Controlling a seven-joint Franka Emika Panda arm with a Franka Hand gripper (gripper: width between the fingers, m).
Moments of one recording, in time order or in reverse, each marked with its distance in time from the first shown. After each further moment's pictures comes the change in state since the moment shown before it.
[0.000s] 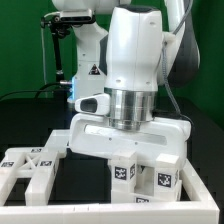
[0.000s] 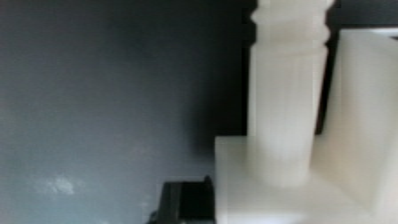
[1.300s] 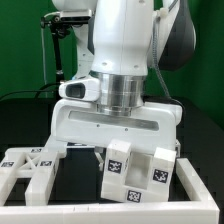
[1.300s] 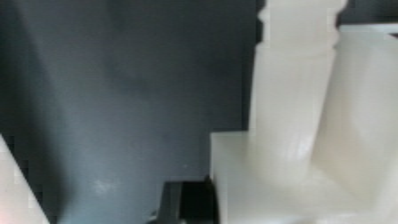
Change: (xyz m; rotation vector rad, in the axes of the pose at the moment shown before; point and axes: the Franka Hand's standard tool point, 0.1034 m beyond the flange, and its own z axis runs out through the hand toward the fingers) arm 0.021 0.020 -0.028 -0.030 -0.070 -0.252
